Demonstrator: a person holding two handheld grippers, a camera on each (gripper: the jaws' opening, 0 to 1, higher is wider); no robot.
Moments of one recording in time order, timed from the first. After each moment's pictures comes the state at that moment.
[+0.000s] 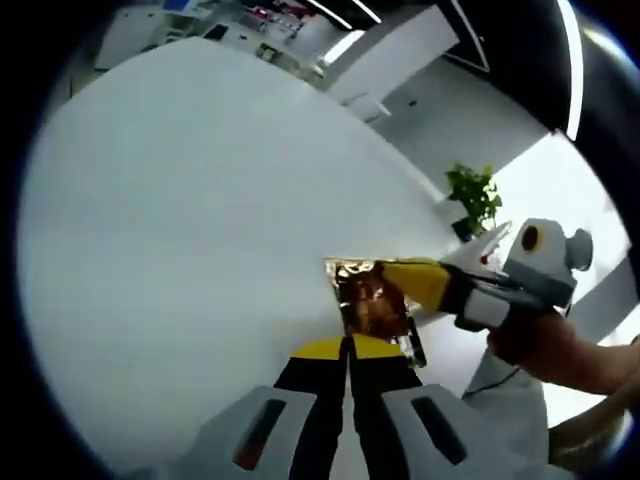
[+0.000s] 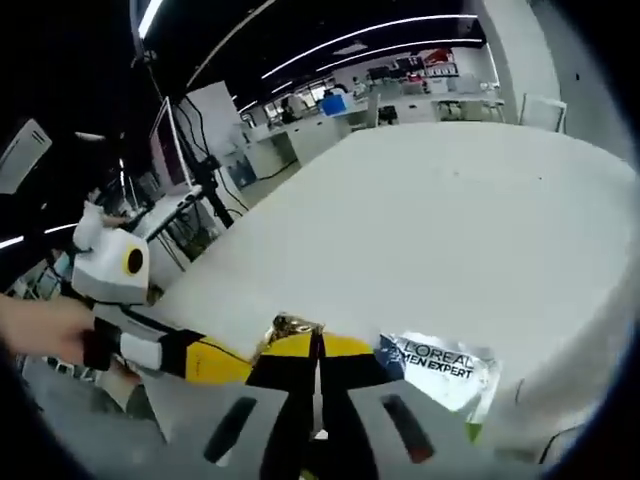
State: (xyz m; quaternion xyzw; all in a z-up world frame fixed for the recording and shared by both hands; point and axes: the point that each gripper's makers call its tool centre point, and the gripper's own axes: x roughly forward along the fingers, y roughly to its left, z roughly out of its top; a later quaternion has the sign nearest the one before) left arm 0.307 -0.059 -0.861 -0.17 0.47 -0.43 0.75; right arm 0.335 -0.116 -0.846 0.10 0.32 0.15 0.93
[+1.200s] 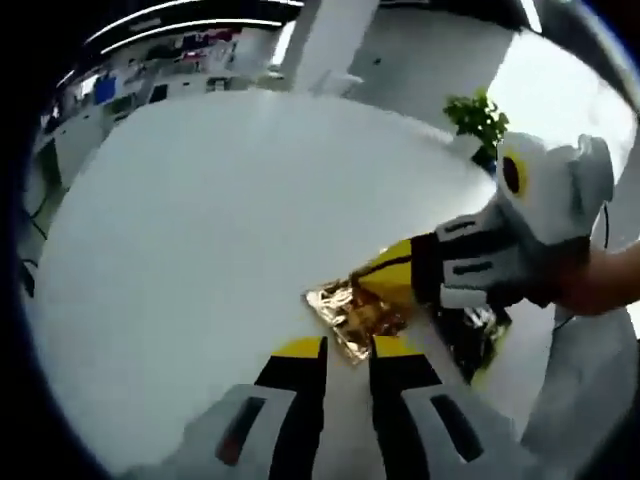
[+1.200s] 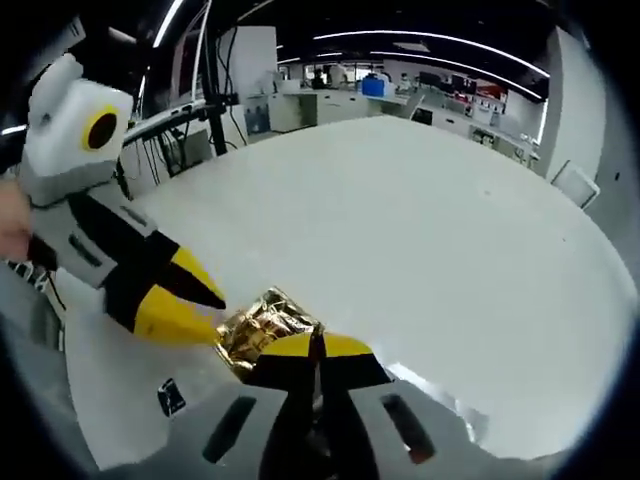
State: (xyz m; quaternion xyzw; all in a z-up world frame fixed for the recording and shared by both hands) left arm 0.345 -0.071 -0.876 0.07 0.37 -0.49 0.79; right arm 0.365 -0.117 -0.896 -0.08 0.34 0.18 0.92
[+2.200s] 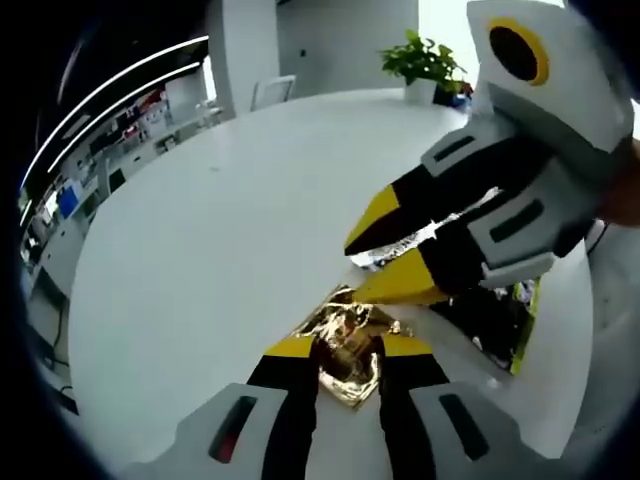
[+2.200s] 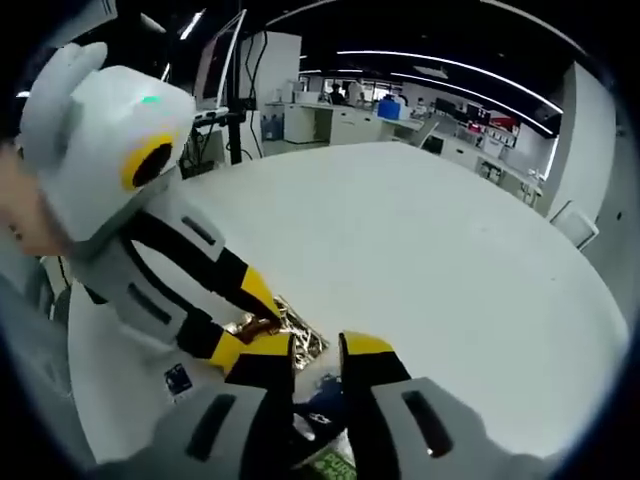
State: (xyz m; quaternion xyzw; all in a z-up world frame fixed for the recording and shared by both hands) left arm 0.350 -0.093 -0.894 0.23 0.31 -0.52 0.76; right arm 0.358 -0.123 -0.866 -0.13 0.30 0.20 0.92
